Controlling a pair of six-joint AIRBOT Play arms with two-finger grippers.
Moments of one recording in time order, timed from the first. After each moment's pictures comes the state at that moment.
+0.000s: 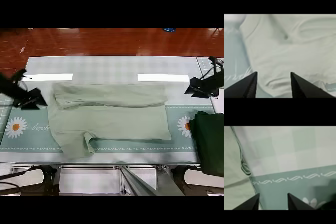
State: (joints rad) left arm 0.35 -1.41 1.16 1.24 -1.48 -1.42; right arm -0.35 -1.44 1.29 -1.29 1.33 1.49
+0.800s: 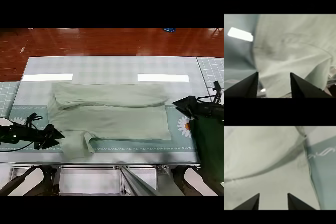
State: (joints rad) left arm 0.46 -1.09 0.40 1.01 -1.27 -1.41; right arm -0.52 -1.04 0.64 -0.65 1.13 1.17
